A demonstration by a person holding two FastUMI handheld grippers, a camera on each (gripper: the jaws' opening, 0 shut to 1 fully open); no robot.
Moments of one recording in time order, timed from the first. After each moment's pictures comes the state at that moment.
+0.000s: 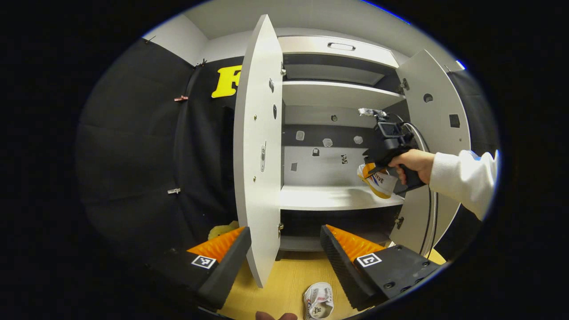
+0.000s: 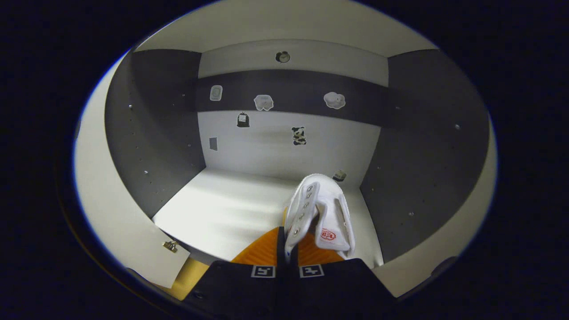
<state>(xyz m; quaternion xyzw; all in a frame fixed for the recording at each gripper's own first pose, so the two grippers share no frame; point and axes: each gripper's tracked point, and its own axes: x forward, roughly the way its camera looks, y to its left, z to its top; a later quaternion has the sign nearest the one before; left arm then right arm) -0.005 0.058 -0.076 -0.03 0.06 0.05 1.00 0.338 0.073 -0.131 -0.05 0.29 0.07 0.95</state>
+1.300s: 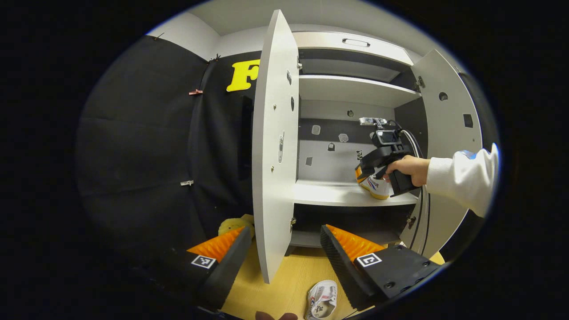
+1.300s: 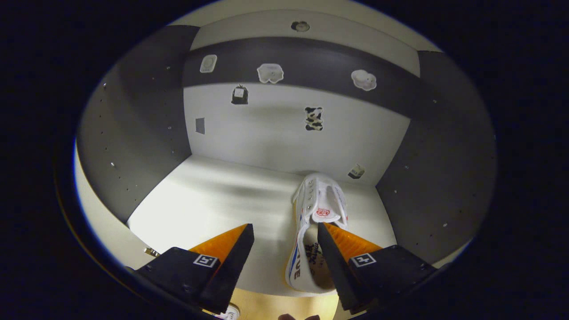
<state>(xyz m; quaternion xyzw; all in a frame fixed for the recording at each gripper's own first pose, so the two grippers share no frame) -0.009 0.074 -0.088 -0.04 0.07 0.09 0.99 0.356 0.099 -0.155 -0.05 0.28 0.05 0.96</state>
